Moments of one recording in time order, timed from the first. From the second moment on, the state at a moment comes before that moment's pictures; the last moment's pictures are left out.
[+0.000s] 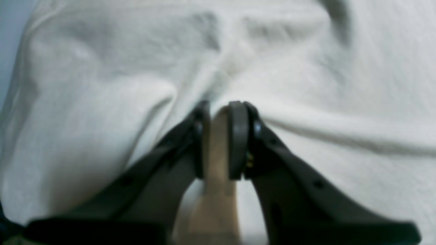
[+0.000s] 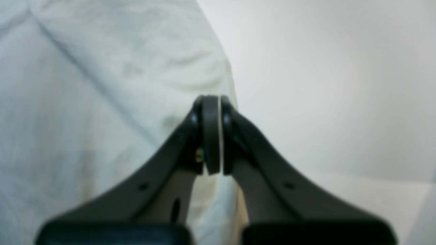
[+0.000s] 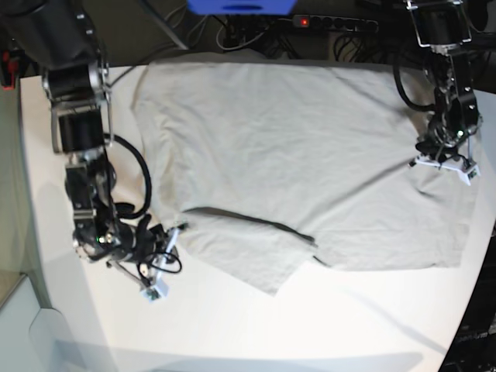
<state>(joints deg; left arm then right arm) 4.5 -18.3 -17.0 80.4 -24.3 18.5 47.6 28.8 10.8 -7.7 63.4 15.7 26.2 -49.3</state>
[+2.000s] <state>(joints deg) 3.8 -15.5 -24.8 98.3 -24.5 18.7 57.4 23.7 15.5 -5.9 65.9 15.4 23.1 -40.7</state>
